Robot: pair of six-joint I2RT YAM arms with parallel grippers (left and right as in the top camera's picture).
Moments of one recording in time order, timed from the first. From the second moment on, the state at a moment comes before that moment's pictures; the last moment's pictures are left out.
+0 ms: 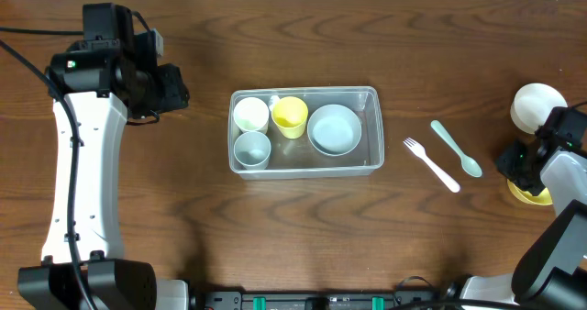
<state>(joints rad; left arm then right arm) 0.08 1.59 1.63 -1.23 0.17 -0.15 -0.51 1.62 0.89 -0.54 0.03 0.28</state>
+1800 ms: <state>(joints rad) 0.08 1.59 1.63 -1.23 0.17 -0.15 0.60 1.71 1.38 -0.80 -0.05 -0.20</state>
